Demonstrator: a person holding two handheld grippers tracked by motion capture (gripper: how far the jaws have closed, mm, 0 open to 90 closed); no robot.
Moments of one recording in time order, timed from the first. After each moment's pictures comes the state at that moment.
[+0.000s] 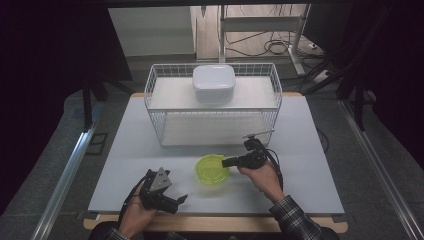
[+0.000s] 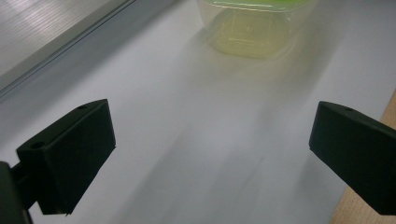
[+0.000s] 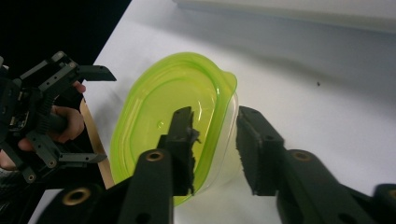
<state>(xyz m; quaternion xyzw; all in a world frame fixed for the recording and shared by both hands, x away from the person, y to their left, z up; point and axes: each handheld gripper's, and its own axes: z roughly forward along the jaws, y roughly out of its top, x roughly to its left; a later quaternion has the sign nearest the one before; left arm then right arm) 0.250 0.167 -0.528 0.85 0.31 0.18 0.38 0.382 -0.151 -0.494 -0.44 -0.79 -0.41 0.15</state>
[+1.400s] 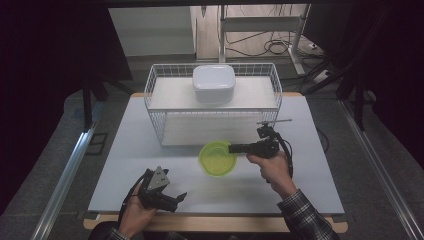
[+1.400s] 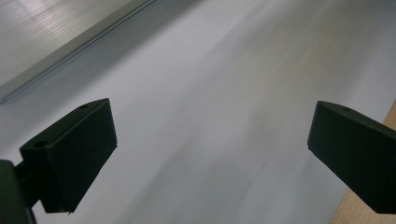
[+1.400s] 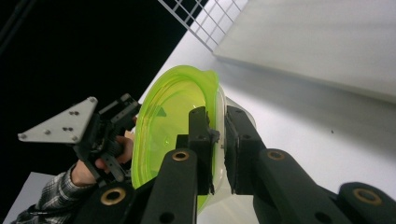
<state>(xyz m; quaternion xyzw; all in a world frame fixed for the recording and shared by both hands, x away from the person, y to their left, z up) 0.249 0.169 -0.523 0.84 0.33 0.19 0.39 0.381 -0.174 -0.437 -0.42 -0.75 -0.49 0.16</state>
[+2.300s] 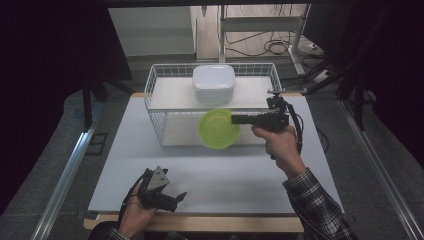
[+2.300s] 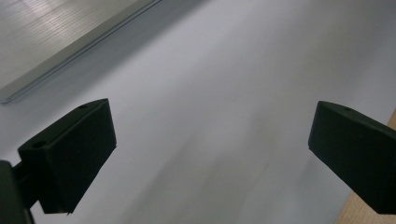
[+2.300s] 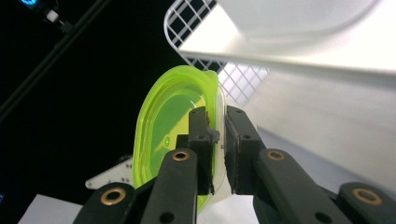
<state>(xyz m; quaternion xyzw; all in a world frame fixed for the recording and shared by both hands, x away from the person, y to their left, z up) 0.250 0.171 -0.523 0.84 0.33 0.19 0.39 0.394 -0.175 -0.345 -0.40 -0.73 -0.55 0.12</state>
